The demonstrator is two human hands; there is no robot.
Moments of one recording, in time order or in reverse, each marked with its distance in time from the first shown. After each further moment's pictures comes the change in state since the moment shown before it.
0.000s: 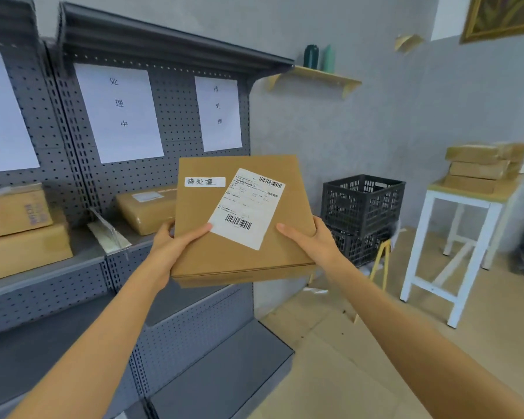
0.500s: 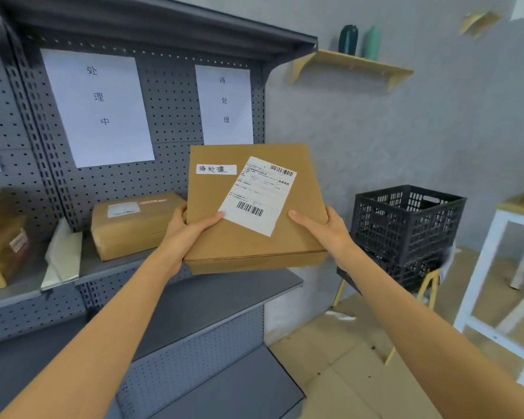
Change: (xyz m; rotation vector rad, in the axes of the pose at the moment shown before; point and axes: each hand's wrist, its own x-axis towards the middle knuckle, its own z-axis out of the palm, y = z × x) left_hand 0.172 -0.001 0.115 0.033 0.129 0.066; right_hand 0.226 0.024 -0.037 0.036 -0.123 -0.039
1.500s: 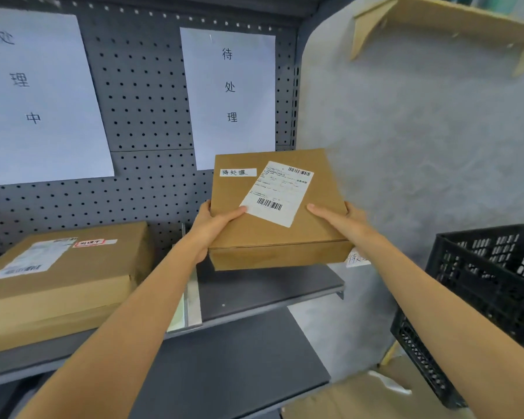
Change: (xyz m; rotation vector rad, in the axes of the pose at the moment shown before) left_hand 0.335 -0.033 0.121 0.073 0.158 -0.116; right_hand 0.388 0.033 0.010 -0.037 -0.201 0.049
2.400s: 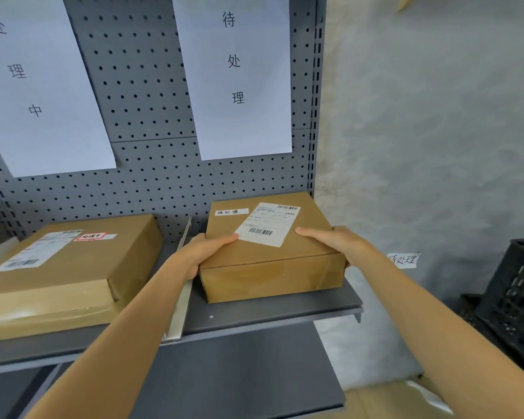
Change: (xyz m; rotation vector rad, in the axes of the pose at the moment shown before) left_hand 0.045 -0.051 0.001 0.151 0.080 -0.358; right_hand 0.091 0.045 0.031 -0.180 -0.368 0.303
